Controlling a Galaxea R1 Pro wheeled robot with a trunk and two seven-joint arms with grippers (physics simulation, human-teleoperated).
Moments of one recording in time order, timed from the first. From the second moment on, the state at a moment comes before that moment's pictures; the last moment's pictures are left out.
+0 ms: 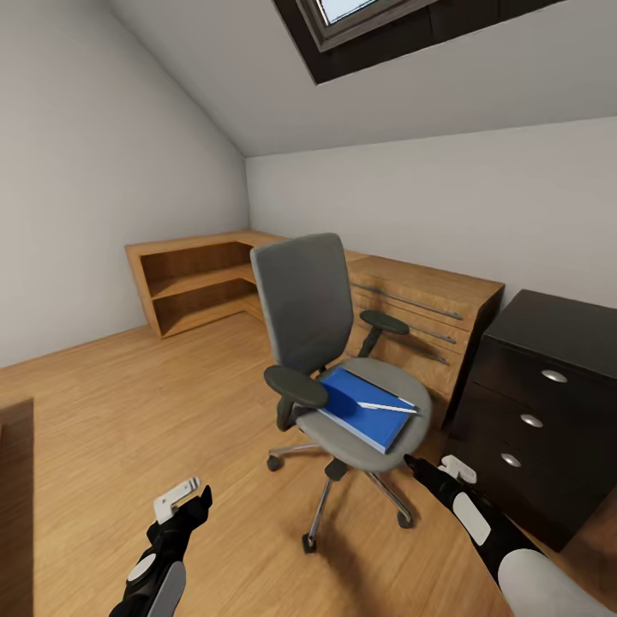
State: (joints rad) left arm -0.19 -0.04 0.01 -1.11 0.44 0.07 0.31; right arm -0.64 -0.11 -0.14 -0.41 -0.53 0.14 0.16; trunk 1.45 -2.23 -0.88
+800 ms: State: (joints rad) left arm -0.19 -0.04 0.00 -1.11 0.44 0.07 0.32; right arm -0.64 -0.10 -0.14 -0.41 -0.54 0.14 0.16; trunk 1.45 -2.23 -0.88
